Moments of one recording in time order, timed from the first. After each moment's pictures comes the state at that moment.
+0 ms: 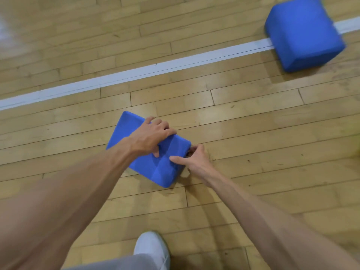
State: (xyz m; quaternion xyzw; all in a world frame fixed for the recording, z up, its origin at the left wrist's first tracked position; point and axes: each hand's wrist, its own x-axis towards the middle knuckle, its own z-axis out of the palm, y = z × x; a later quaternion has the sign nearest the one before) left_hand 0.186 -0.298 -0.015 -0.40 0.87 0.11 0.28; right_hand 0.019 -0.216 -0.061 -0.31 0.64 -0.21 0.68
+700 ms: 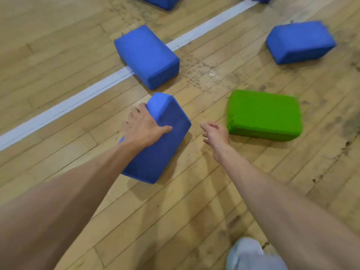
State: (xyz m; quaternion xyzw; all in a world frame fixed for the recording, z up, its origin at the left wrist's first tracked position) left_hand -0.164 -0.321 0.007 -0.59 0.76 0.27 0.01; right_hand -0.327 -0.220 -0.049 -0.02 0.79 -0.47 0.40
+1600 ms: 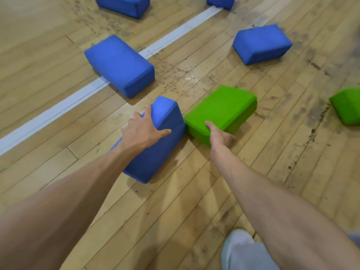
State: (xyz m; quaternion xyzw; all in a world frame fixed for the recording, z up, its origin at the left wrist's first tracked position) left_hand -0.197 -0.322 0.003 -0.49 0.83 0.26 0.07; right_hand -0.363 -0.197 -0.040 0.21 0.79 -0.50 0.27
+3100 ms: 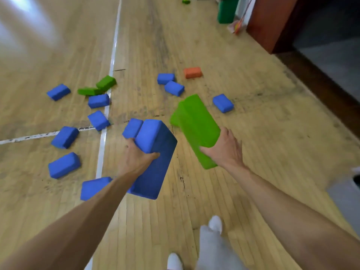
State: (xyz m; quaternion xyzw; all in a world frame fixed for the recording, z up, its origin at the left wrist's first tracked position) left_hand -0.111 -0.069 0.813 -0.20 0.91 0.35 0.05; right_hand -0.119 0.178 0.823 0.11 0.96 -0.26 0.00
